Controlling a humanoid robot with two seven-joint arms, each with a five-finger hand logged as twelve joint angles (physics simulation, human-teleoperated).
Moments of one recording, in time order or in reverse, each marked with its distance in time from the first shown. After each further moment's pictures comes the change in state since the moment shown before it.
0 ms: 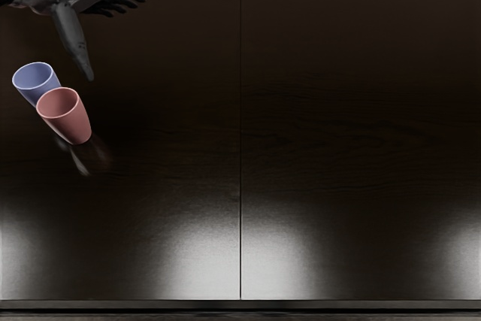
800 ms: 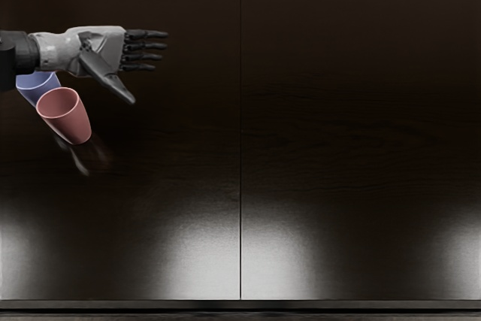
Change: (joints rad) left arm 0.365 -0.078 -0.171 0.158 -0.512 0.000 -0.078; right arm 0.005 0.000 0.000 -0.001 0.004 -0.001 0.000
